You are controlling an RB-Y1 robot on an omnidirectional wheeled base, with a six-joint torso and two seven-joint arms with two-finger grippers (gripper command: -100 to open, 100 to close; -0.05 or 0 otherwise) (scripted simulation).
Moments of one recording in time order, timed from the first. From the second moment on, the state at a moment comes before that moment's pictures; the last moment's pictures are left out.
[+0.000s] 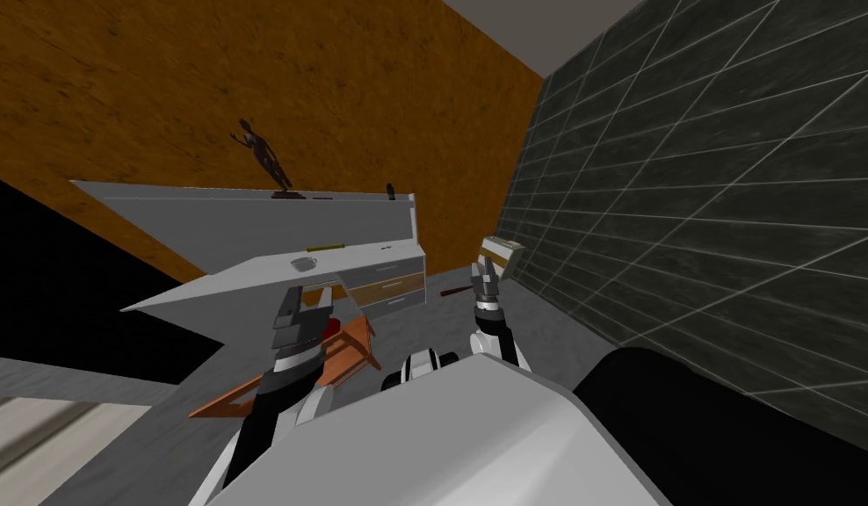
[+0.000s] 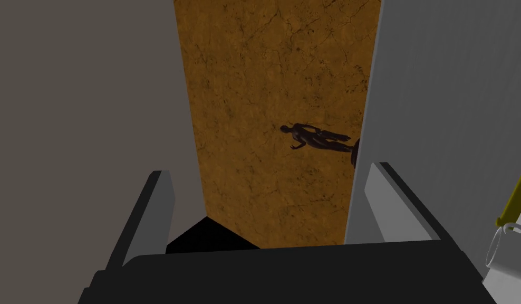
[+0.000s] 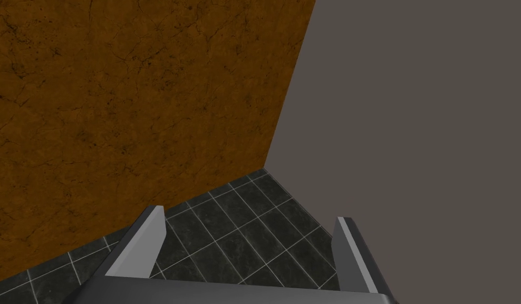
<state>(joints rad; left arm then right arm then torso) 0.48 0.14 -0.02 -2.14 0.04 -0.62 0.03 0.53 0.03 0.07 -2.23 -0.10 -0.59 0.11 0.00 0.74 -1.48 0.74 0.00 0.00</state>
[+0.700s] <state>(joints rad) 0.42 0.15 -0.03 -1.96 0.04 -0.67 0.03 0.53 0.03 0.07 -2.23 -0.10 -0.59 0.11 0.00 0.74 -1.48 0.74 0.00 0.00</state>
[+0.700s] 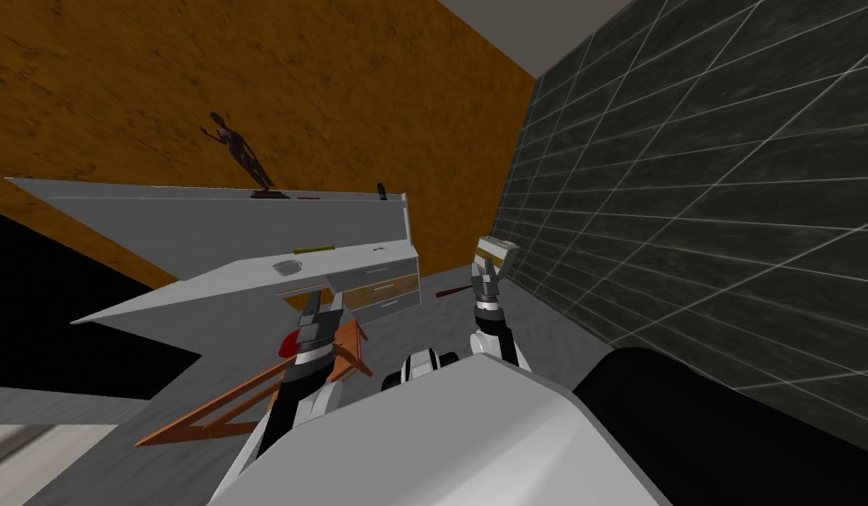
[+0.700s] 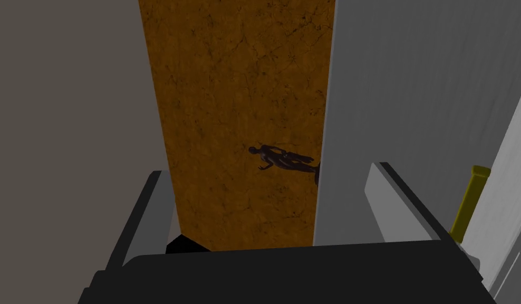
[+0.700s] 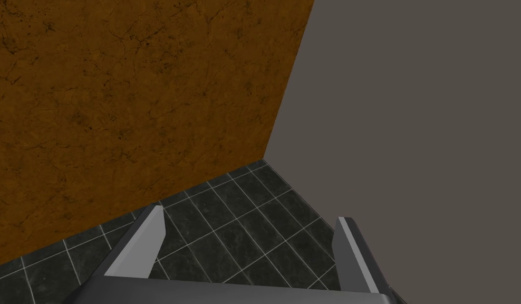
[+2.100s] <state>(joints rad) 0.34 0.16 -0.02 -1.59 0.04 -0.77 0.04 0.53 0.03 0.07 -2.23 -0.10 -0.59 0.11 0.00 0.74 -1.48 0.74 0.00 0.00</state>
